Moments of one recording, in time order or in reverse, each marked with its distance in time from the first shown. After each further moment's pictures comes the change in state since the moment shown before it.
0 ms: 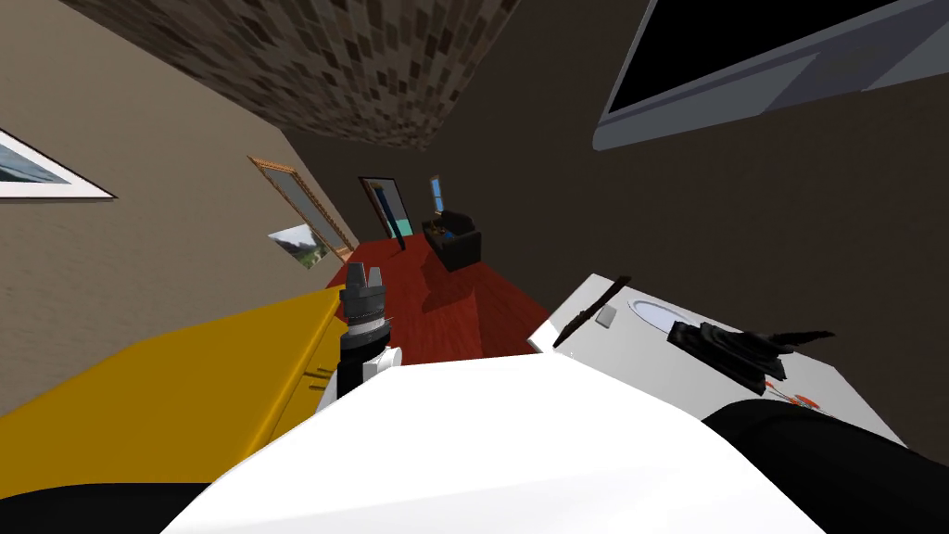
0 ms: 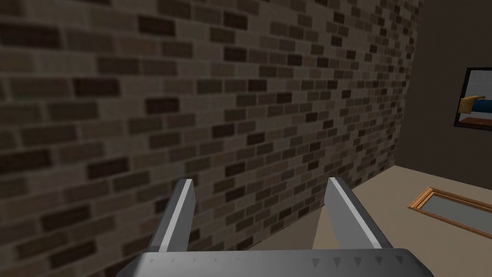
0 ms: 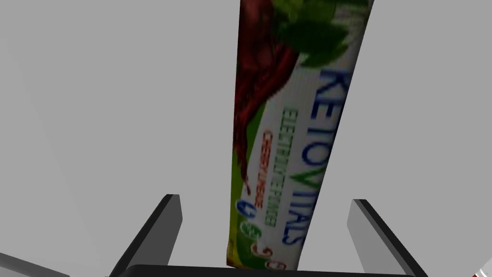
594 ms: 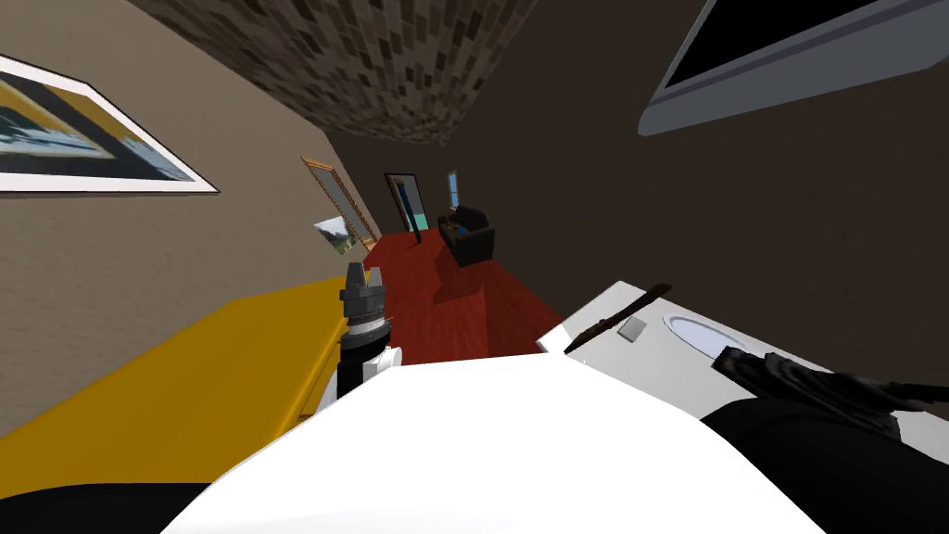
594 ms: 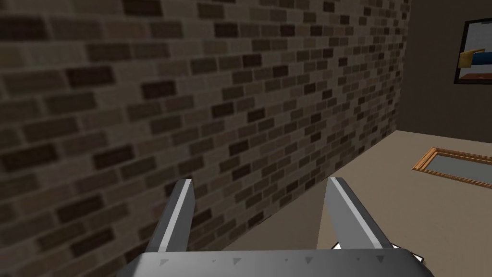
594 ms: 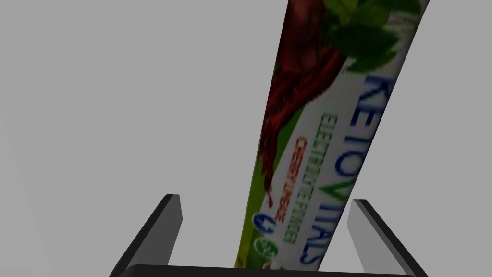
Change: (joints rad) left arm -0.001 0.000 0.000 0.000 0.000 0.000 0.000; right arm -0.049 0.035 0.071 0.131 0.029 -0.023 -0.022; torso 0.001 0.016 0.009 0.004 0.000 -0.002
